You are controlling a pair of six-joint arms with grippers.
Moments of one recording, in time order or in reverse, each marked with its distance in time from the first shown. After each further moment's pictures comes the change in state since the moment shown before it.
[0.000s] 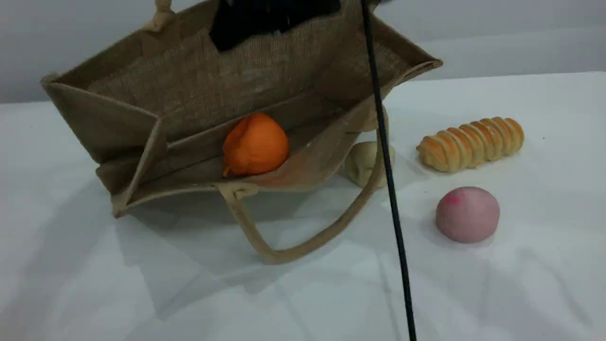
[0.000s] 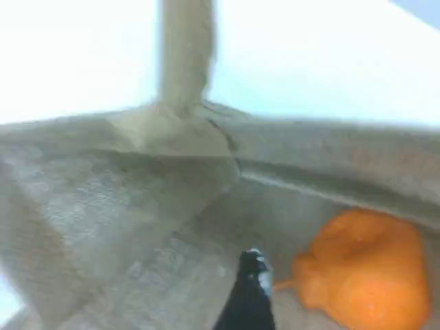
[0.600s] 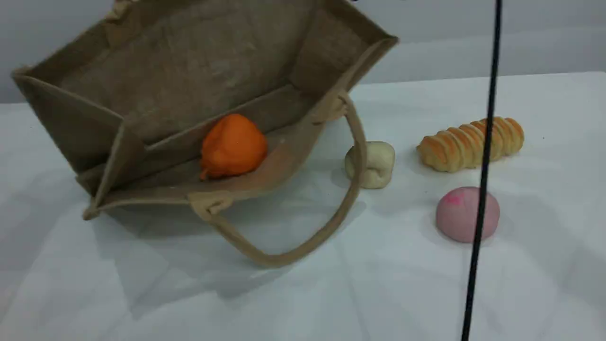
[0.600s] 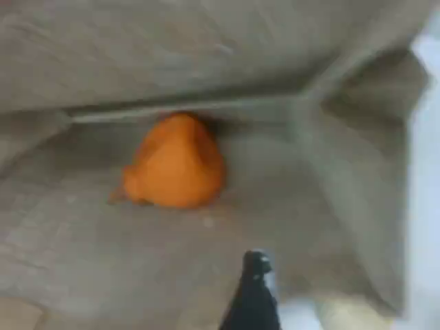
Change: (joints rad) left arm 0.199 0.000 0.000 -0.061 -0.005 -0.073; right arm -0.277 -0.093 0.004 -0.208 0.205 0.261
